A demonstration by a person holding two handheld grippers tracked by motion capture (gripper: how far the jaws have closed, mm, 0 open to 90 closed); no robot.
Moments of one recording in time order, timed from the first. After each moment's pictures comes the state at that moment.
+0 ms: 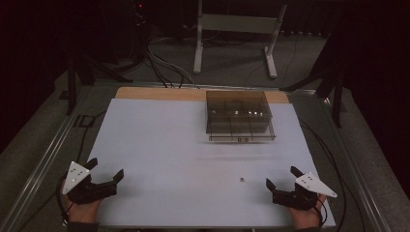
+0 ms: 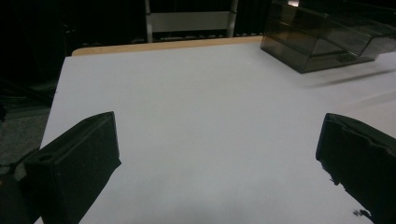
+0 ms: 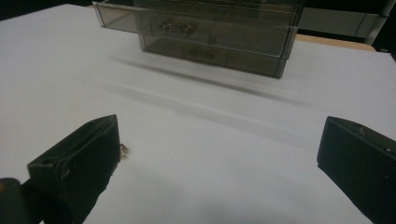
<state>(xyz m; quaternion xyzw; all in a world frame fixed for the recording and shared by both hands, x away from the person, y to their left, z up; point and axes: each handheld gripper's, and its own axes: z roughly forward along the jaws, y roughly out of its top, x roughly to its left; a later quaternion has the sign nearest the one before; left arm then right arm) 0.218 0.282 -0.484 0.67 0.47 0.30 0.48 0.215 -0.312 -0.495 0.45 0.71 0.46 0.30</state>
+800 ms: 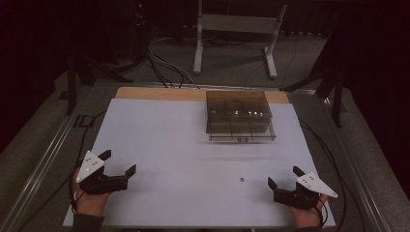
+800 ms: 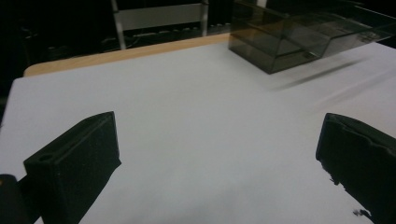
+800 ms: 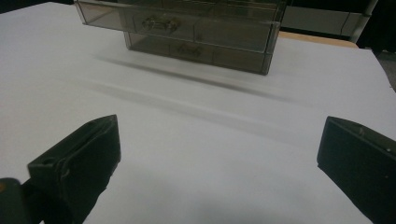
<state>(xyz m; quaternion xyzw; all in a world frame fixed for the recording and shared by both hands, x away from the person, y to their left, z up) 0.239 0.251 -0.462 0.71 0.43 0.27 0.48 0.217 -0.315 -0.498 0.46 0.70 0.45 0.31</state>
